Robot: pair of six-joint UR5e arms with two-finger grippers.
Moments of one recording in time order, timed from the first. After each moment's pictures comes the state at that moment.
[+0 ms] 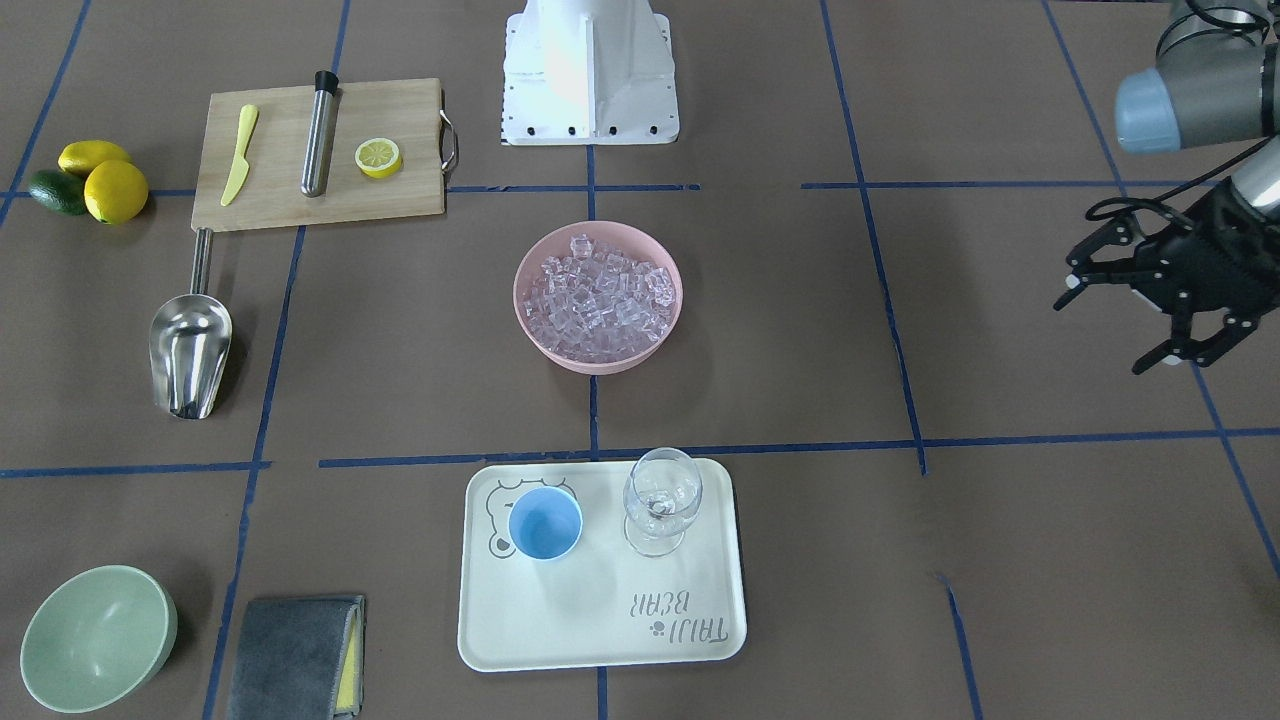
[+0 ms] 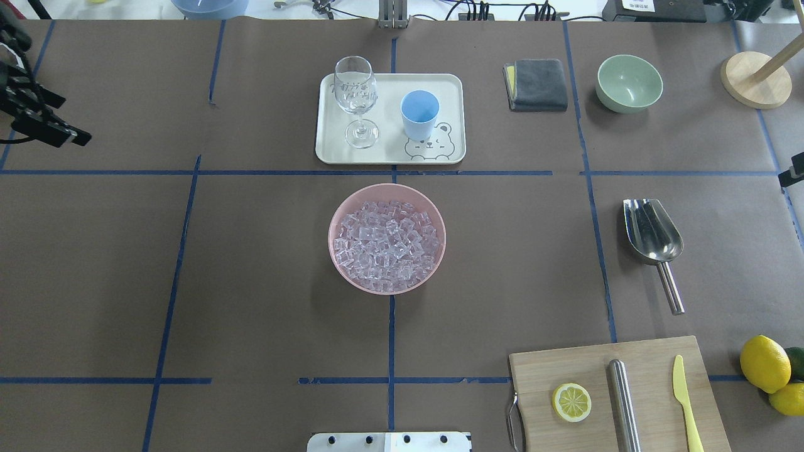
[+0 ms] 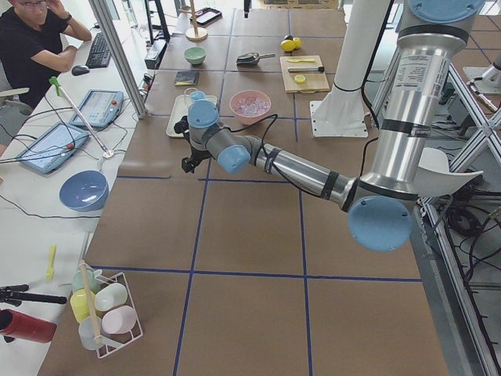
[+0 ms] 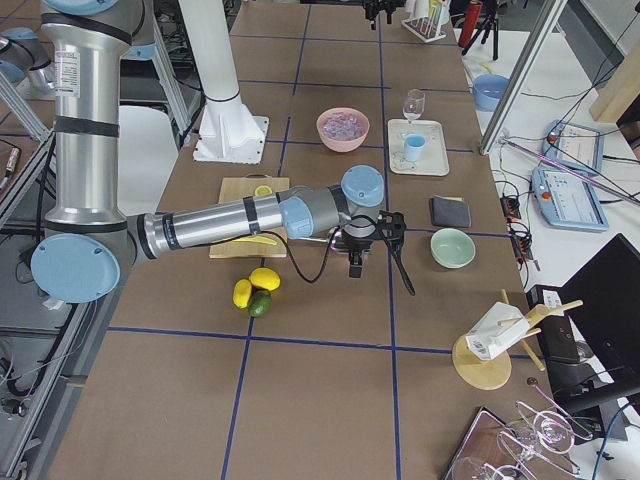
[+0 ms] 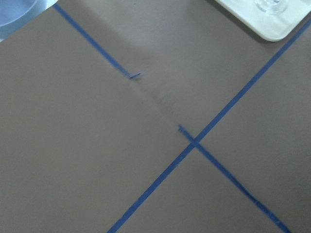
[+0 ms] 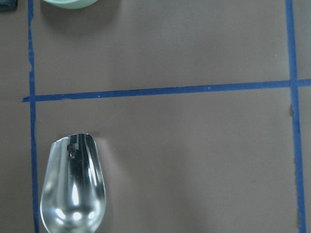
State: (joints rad) left arm -1.16 -1.78 -1.74 -2.00 -2.39 0.04; right arm 1.30 -1.65 1.88 -1.43 2.39 0.52
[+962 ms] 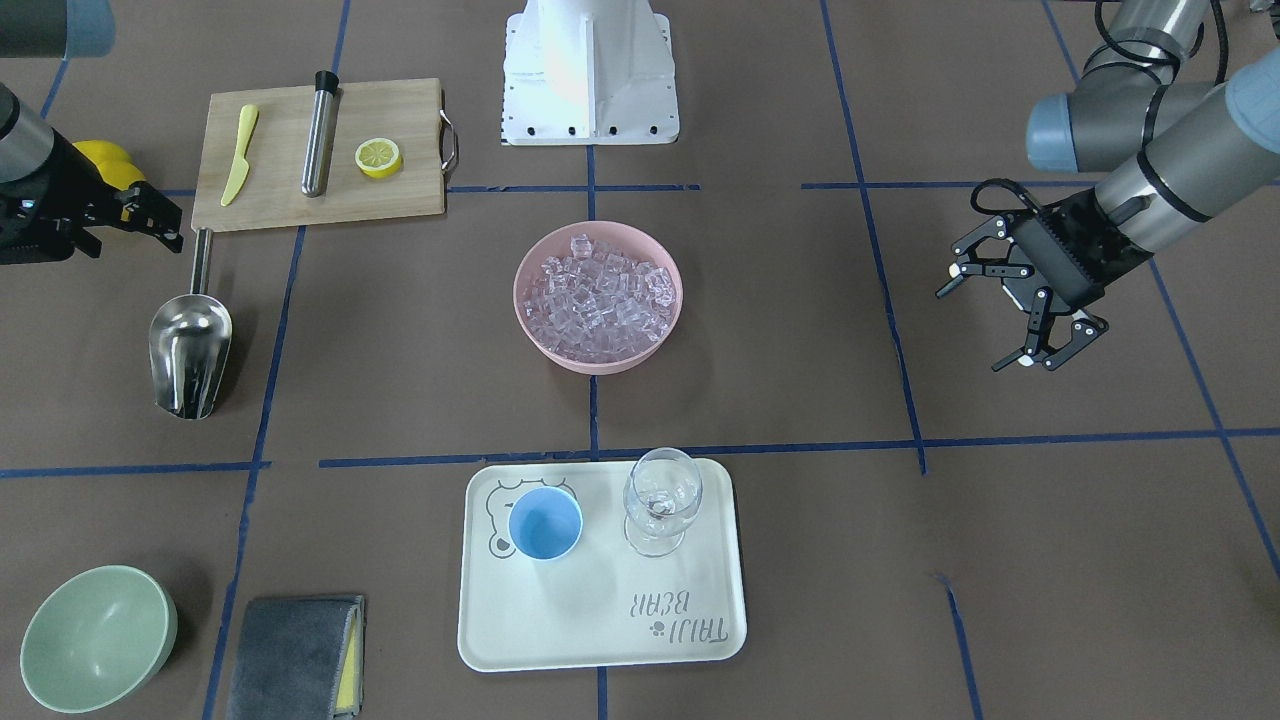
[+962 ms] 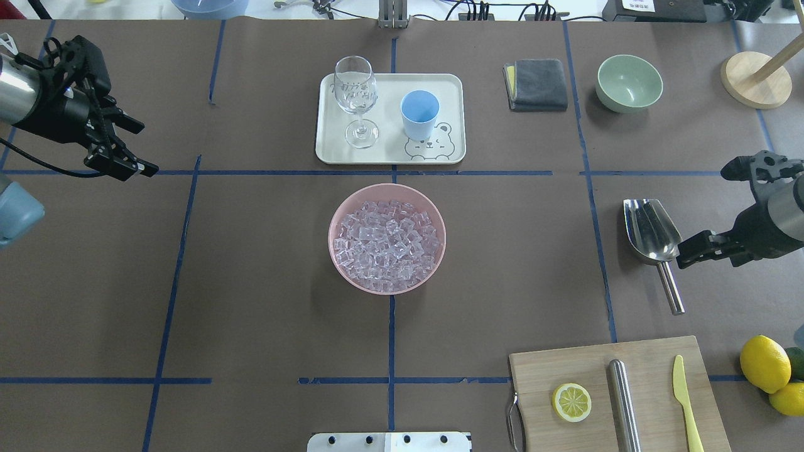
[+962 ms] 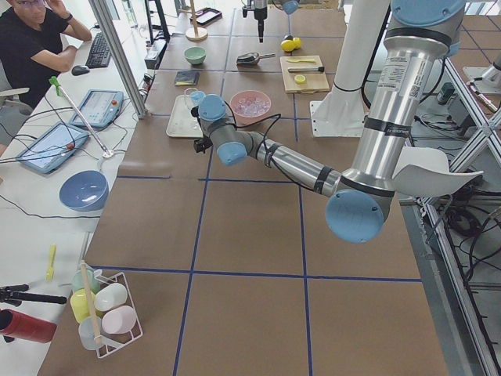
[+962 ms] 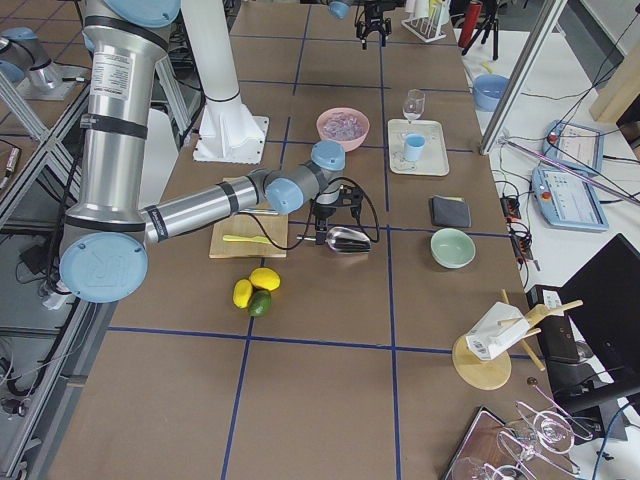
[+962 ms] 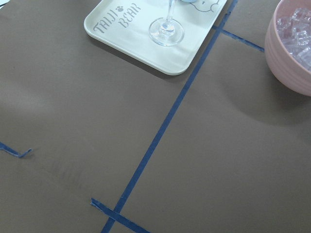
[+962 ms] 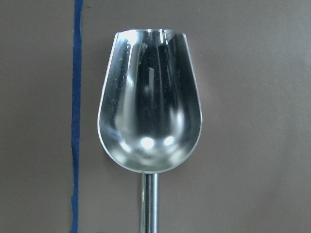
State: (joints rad) left arm -1.04 -1.81 -1.69 -2.21 -2.39 0.03; right arm 0.88 -1.72 2.02 -1.35 2.20 0.80
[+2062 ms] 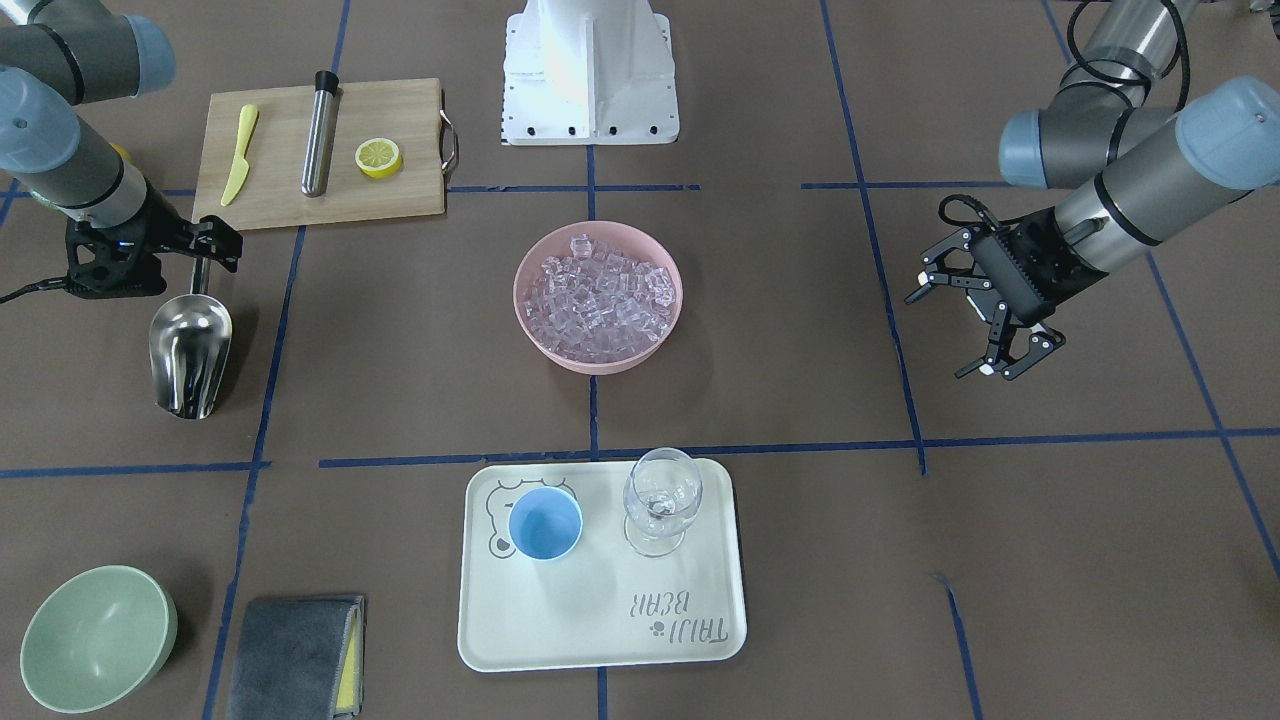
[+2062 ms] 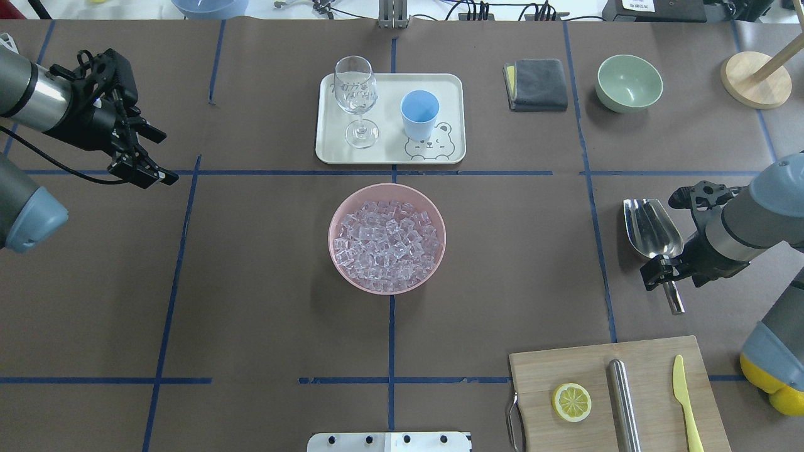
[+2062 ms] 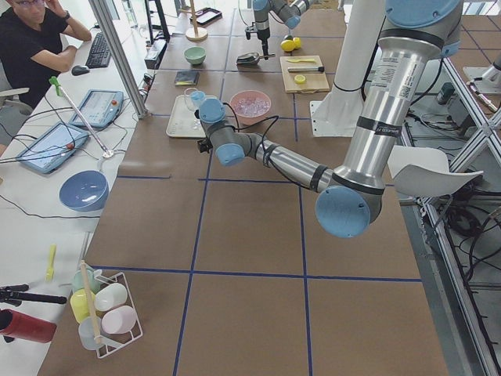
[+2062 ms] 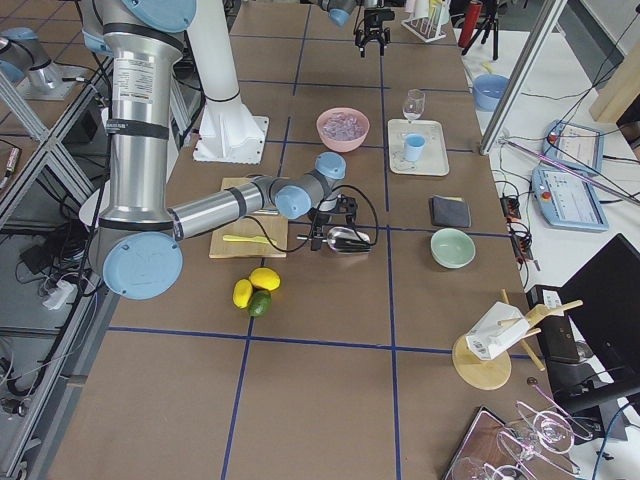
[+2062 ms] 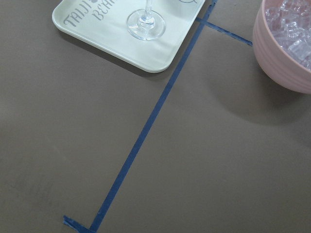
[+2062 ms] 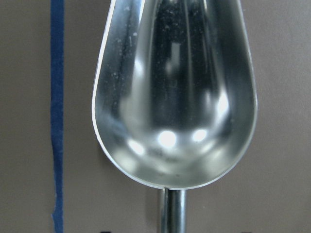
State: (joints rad) left arm -1.01 -1.85 -1.65 -2.22 -2.40 0.03; right arm 0.77 -1.65 1.90 -1.35 2.17 0.84
